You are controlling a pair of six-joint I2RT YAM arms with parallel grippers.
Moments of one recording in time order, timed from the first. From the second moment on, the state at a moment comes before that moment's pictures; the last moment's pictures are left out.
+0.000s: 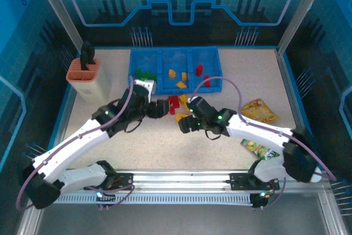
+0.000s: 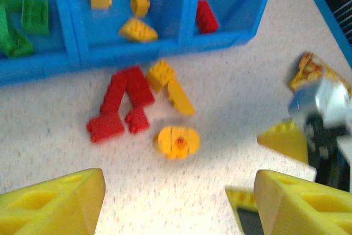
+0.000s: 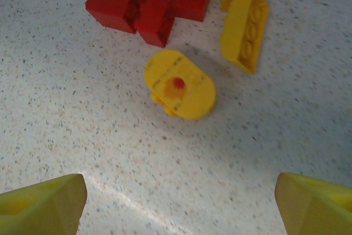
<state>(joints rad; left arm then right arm) -0.69 1.04 0.96 -0.60 -0.09 -0.56 0.86 1.41 0.93 -0.49 0.13 0.44</state>
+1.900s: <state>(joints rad) -0.86 0.63 0.51 -0.69 -0.13 -0.86 0.67 2.20 2.14 -0.90 0.23 0.26</state>
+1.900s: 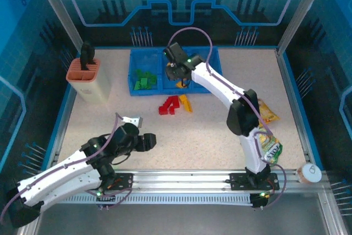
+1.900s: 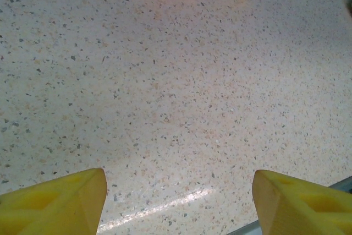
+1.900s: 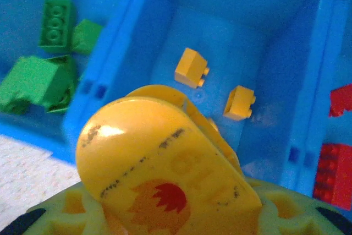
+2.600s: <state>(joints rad) -0.89 0.66 0.56 -0.77 -0.18 -0.87 0.68 2.36 2.36 -1.05 0.23 0.24</state>
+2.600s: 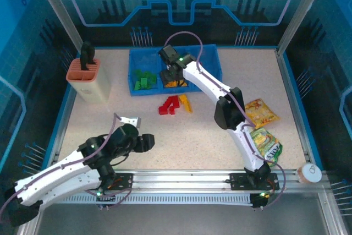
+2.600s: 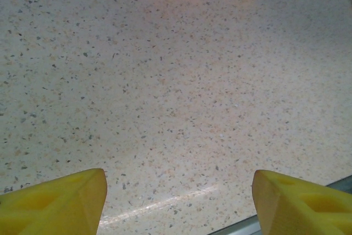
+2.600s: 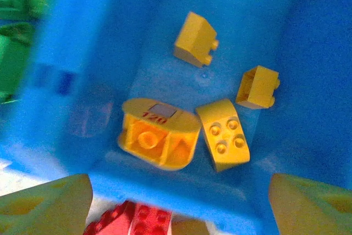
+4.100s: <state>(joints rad) -0.57 1.78 1.11 -0.52 -0.13 -0.66 0.86 0.77 0.57 -0.52 0.26 0.66</state>
